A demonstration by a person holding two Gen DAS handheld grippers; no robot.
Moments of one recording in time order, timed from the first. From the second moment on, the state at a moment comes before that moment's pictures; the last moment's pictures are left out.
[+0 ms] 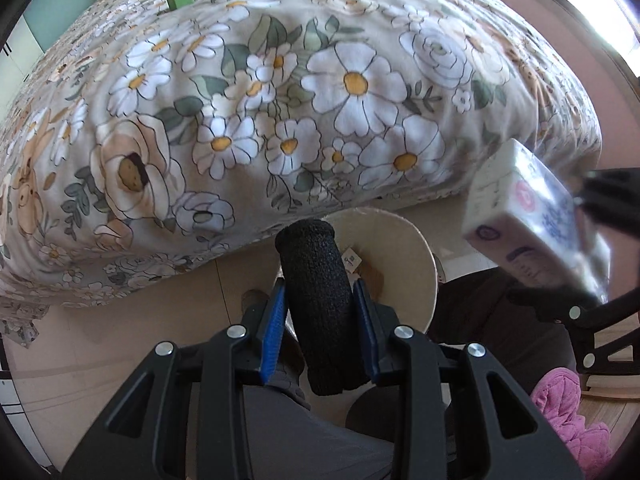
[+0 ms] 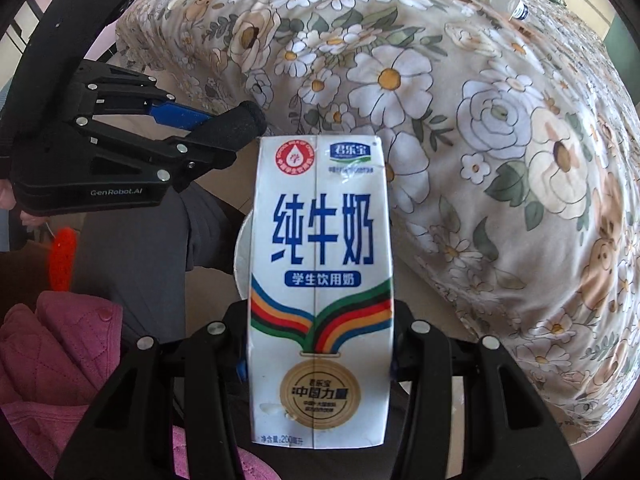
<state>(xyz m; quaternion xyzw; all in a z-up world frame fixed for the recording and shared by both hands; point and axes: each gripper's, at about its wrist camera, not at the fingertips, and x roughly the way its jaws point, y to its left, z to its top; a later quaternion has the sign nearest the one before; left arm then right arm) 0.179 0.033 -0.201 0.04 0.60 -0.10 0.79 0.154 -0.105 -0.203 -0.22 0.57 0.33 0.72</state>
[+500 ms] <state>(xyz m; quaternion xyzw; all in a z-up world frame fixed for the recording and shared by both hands) 0.188 0.016 -0.306 0.02 0.67 -0.10 0.74 0.169 -0.100 -0.308 -0.18 0.64 0.32 0.68</state>
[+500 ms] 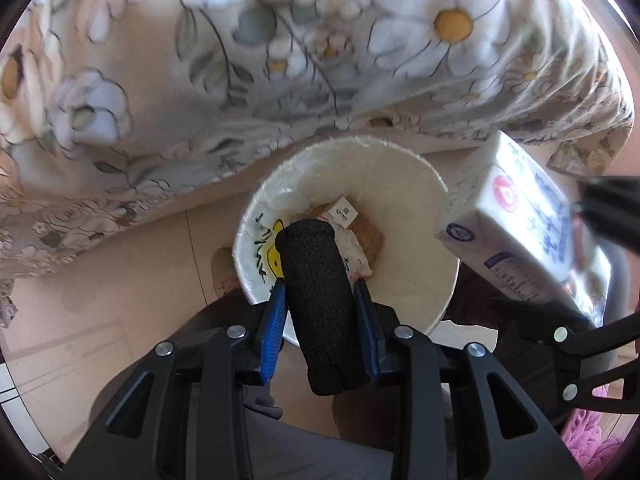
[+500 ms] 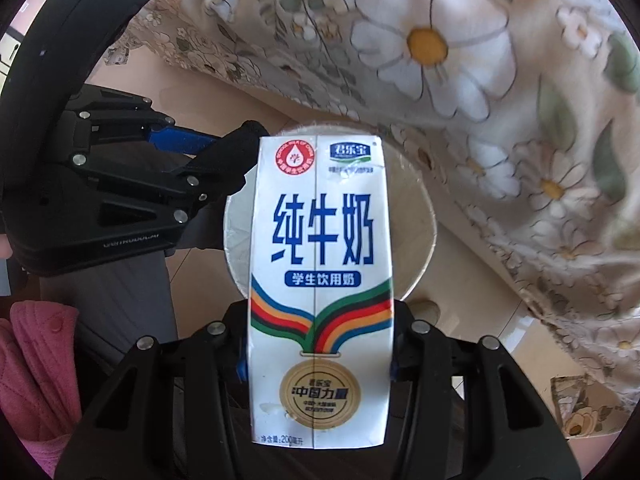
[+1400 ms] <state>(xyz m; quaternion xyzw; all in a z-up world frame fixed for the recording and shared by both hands) 0.219 0.021 -0.433 -0.08 0.74 -0.06 0.66 0.206 -0.100 -0.457 -0.11 0.71 0.25 0.64</state>
